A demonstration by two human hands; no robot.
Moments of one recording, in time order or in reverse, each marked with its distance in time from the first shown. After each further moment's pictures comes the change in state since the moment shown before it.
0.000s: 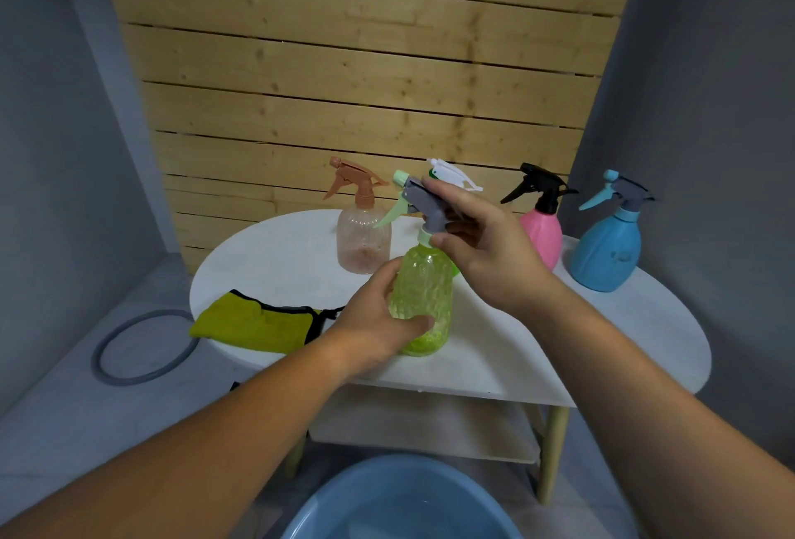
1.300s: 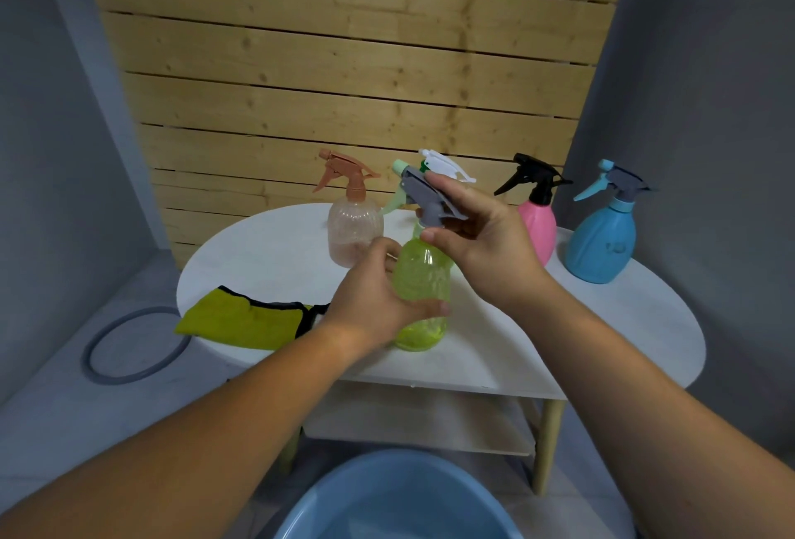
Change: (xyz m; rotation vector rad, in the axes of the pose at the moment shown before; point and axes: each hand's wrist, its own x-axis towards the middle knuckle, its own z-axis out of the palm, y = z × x) left_hand 0.014 0.013 0.007 0.225 0.119 0.088; right_hand -0.002 0.011 0.004 0.225 0.098 0.029
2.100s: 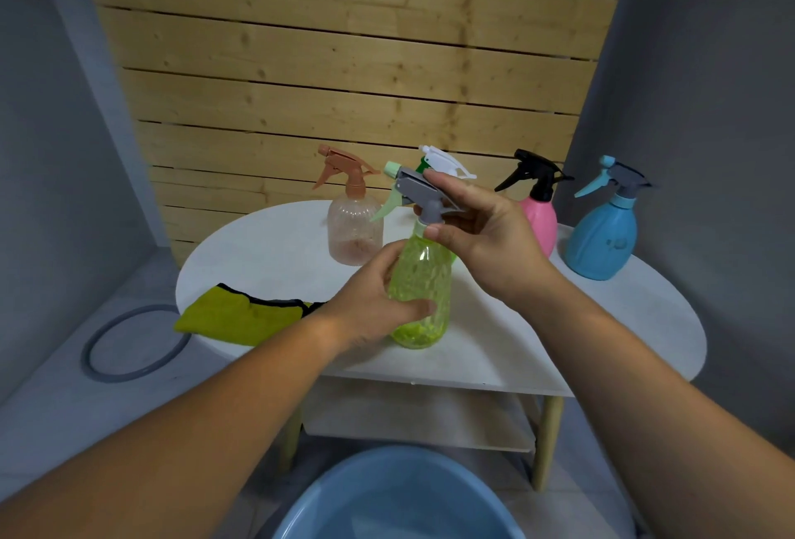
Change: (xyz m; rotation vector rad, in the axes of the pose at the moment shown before) left_hand 0.003 -0.010 -0.008 -0.265 -0.225 -0.055; right_hand 0.002 0.001 -0.004 0.027 -0.021 0.035
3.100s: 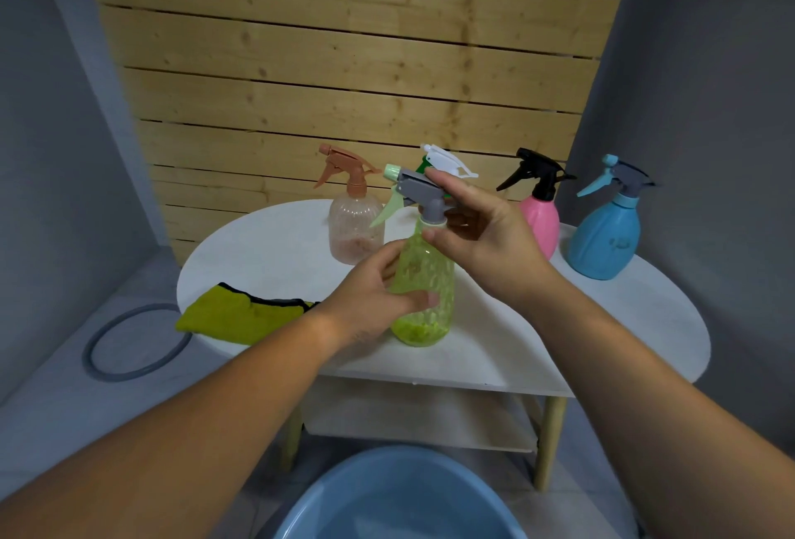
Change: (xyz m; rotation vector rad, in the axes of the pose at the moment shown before) left_hand 0.003 0.001 0.000 -0.110 -0.026 0.002; right_hand -0.004 -0.002 0.000 -0.064 -0.022 0.002
